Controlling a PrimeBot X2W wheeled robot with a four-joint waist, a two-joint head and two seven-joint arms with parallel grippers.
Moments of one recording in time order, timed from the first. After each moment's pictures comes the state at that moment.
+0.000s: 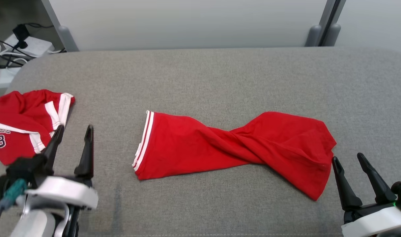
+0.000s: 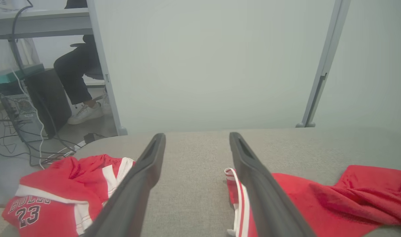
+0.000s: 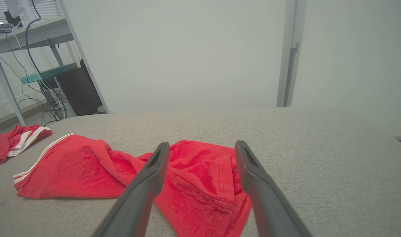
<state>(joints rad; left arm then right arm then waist) -0.09 0.39 -0.23 0.04 -0.51 0.16 -0.16 0.03 -0.24 0.11 0.07 0.39 0.13 -0.19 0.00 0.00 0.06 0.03</state>
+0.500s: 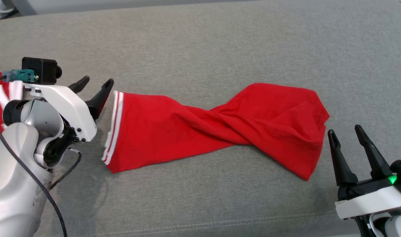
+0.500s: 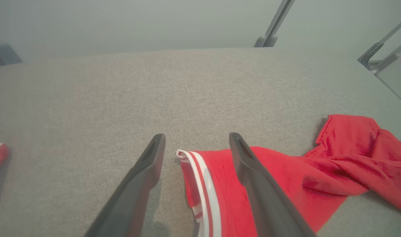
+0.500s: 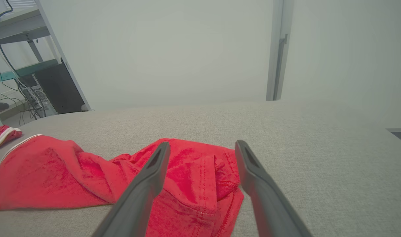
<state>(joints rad) -0.63 0.40 -0.35 0.36 -0.71 -0.08 0.31 -0.07 -0.22 0.11 0.03 0.36 0.13 -0.21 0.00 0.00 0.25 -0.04</state>
